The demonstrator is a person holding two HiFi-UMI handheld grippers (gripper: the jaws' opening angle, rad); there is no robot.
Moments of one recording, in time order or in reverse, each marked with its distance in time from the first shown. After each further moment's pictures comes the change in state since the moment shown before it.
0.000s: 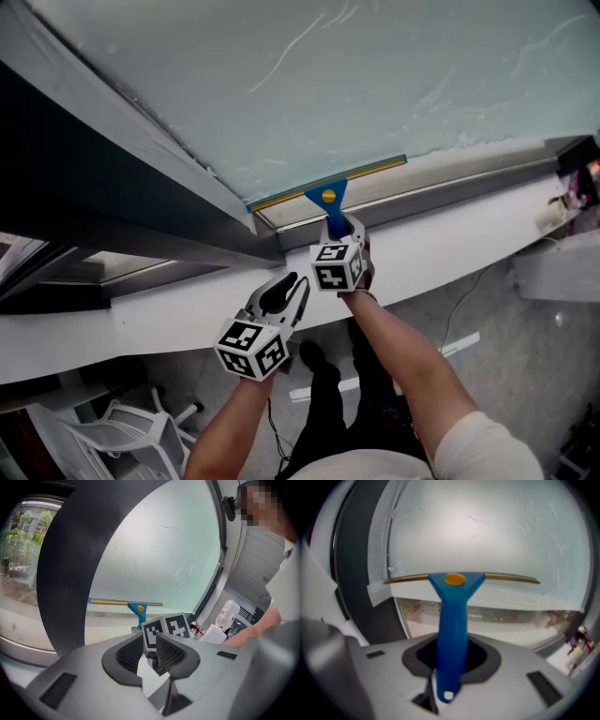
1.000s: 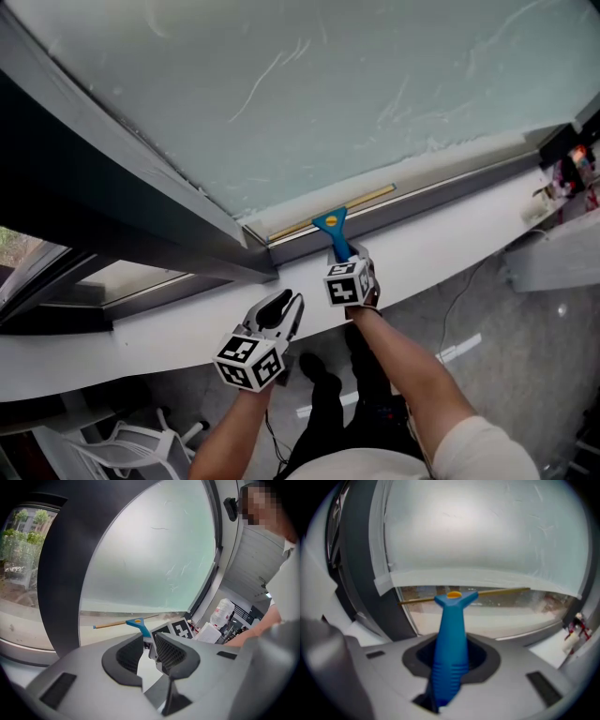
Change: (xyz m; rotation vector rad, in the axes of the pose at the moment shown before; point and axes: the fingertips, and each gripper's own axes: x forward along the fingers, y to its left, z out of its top) left arm -0.016 -0.028 -0.003 0.017 0.022 -0.041; right arm -0.038 -0.028 -0.051 0.068 0.146 0.023
